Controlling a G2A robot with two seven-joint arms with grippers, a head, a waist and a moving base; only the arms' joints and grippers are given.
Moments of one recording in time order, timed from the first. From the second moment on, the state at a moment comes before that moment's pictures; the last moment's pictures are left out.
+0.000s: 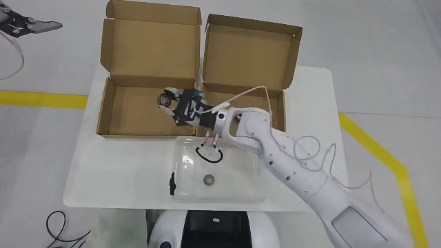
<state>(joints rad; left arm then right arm) 0.47 -0.15 -1.01 -1.52 0.83 -0.88 -0.12 -0.79 -1.45 0.63 -1.35 -1.15 -0.48 0.00</state>
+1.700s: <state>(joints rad) 0.47 -0.15 -1.01 -1.52 0.83 -0.88 -0.12 -0.50 -1.79 0.42 -0.59 -1.05 -0.50 0.25</state>
